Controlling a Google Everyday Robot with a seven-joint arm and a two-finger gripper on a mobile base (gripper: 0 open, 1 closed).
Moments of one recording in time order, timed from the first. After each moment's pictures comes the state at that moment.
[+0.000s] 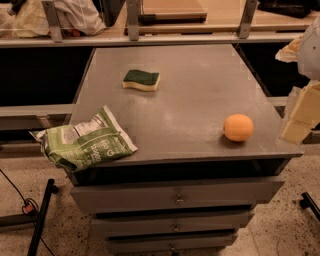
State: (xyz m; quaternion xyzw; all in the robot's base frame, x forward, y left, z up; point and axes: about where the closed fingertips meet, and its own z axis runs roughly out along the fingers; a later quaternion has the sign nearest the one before) arm 0.438 -0.215 0.984 -0.60 0.78 -0.04 0.17
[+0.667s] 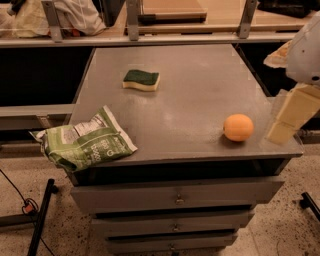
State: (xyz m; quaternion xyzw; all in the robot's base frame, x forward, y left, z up) arm 0.443 -0.196 0.974 -0.60 0.78 0.00 0.19
